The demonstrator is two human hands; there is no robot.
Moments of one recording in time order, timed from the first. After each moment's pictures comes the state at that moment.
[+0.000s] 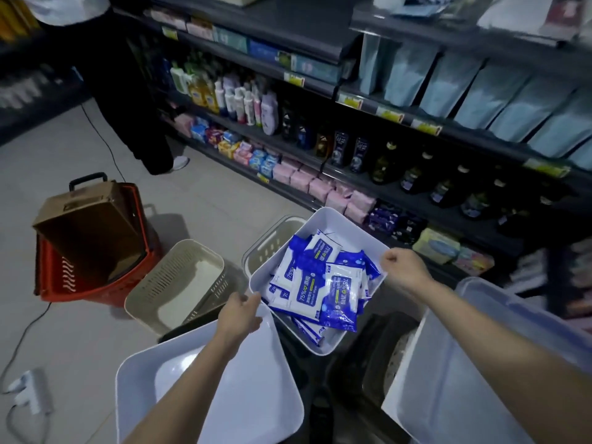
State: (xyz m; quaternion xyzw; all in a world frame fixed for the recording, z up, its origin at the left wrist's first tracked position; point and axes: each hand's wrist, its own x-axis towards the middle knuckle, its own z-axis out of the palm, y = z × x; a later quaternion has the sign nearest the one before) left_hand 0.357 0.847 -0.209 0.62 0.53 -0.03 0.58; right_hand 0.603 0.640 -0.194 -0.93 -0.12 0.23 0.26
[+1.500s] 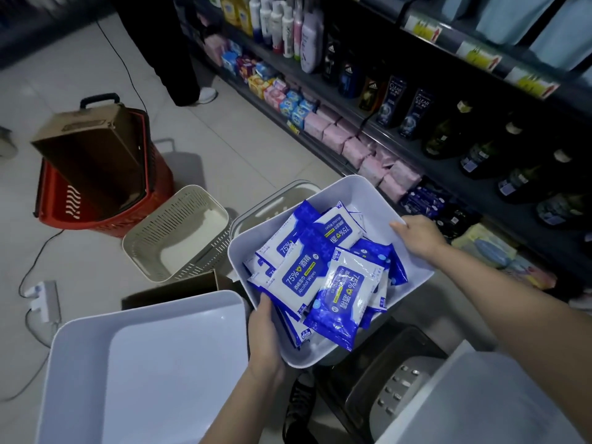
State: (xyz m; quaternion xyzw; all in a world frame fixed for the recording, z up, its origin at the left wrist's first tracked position) left_hand 0.431 0.750 -0.287 0.24 0.55 0.18 0.78; right_hand 0.727 0.692 -0.286 -0.91 -0.24 0.29 0.18
